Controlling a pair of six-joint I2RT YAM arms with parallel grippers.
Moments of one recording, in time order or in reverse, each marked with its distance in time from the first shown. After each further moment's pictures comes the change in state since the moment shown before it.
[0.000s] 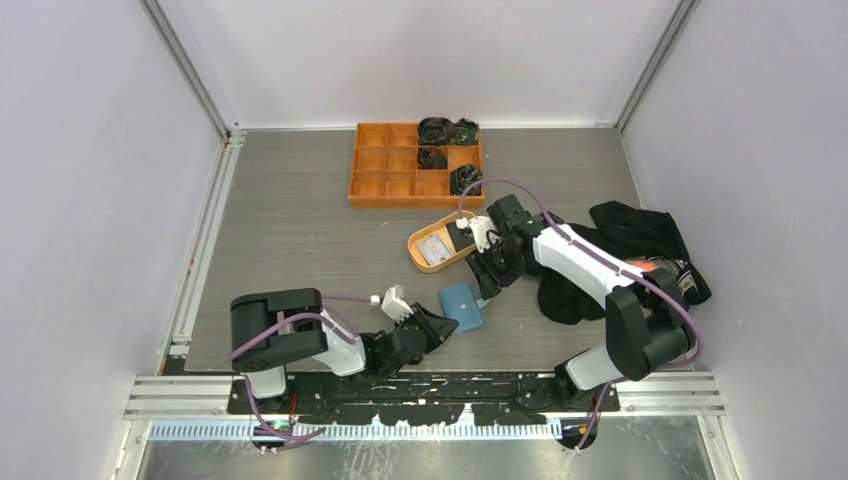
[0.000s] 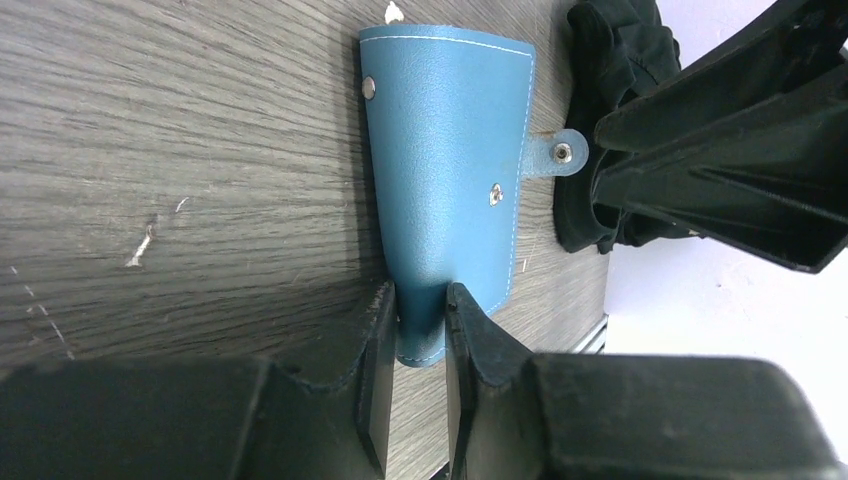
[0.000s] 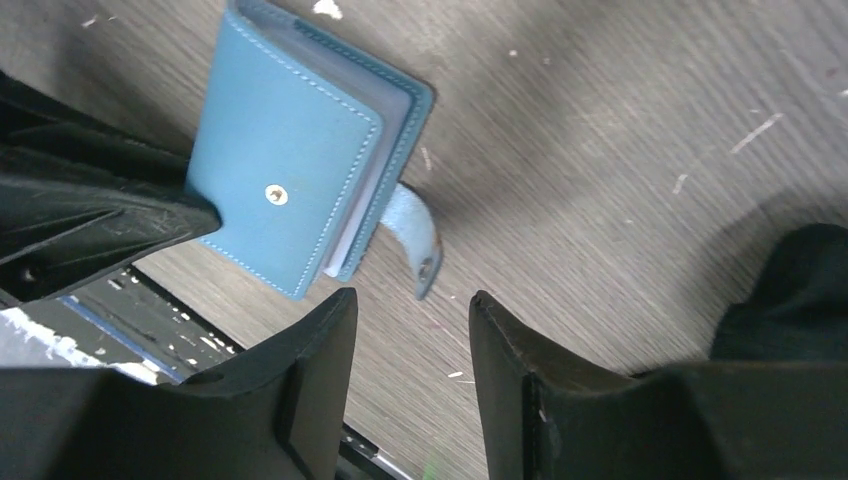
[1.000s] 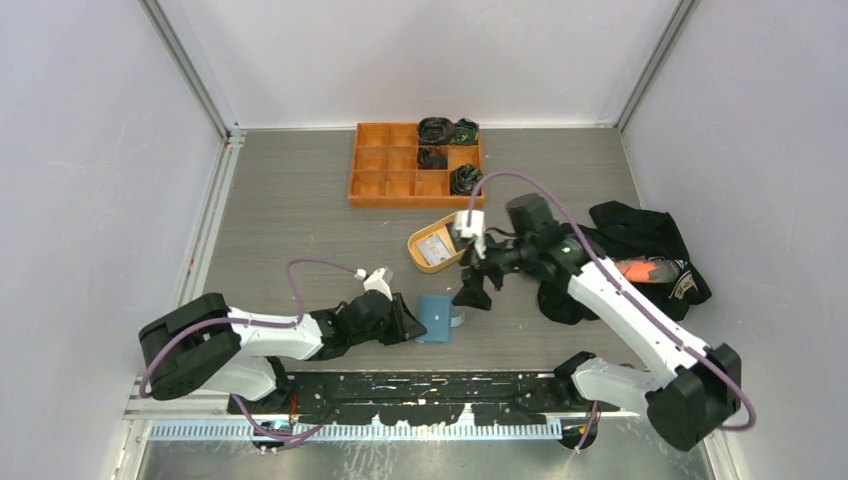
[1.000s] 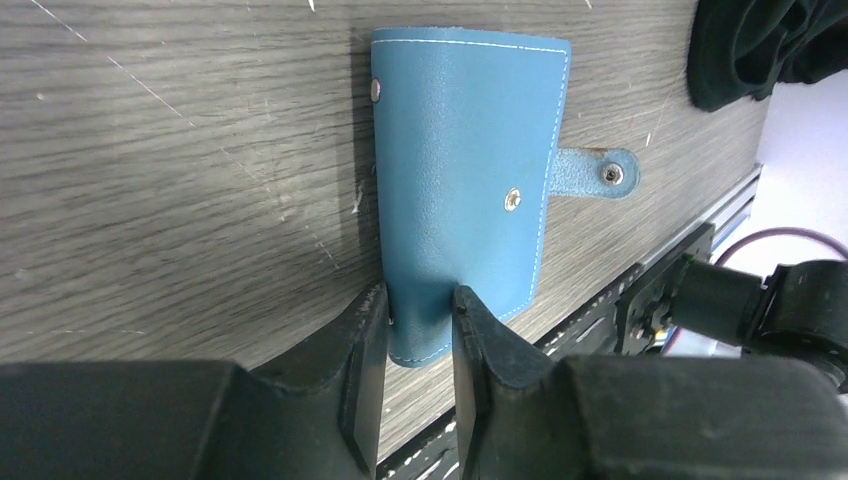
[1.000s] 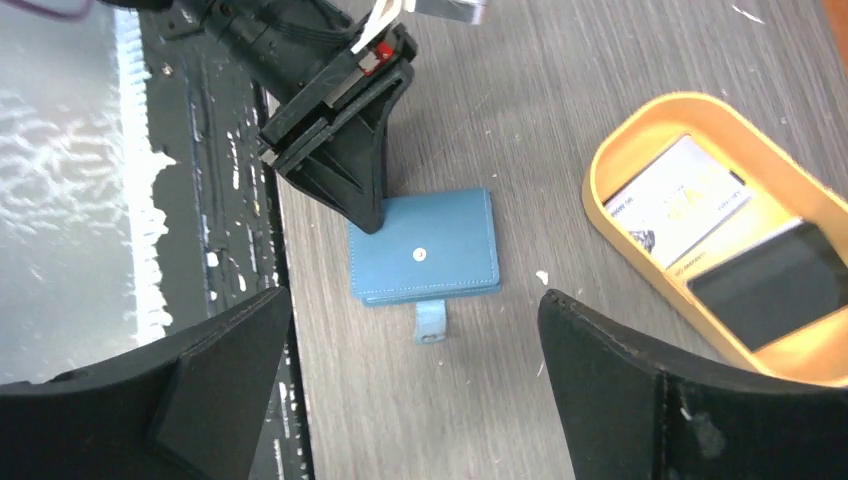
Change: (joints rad) left arm 0.292 -0.441 -0.085 -0.522 0.541 0.400; right arm 0.136 -0.304 -0.003 0.166 -0.398 -0.266
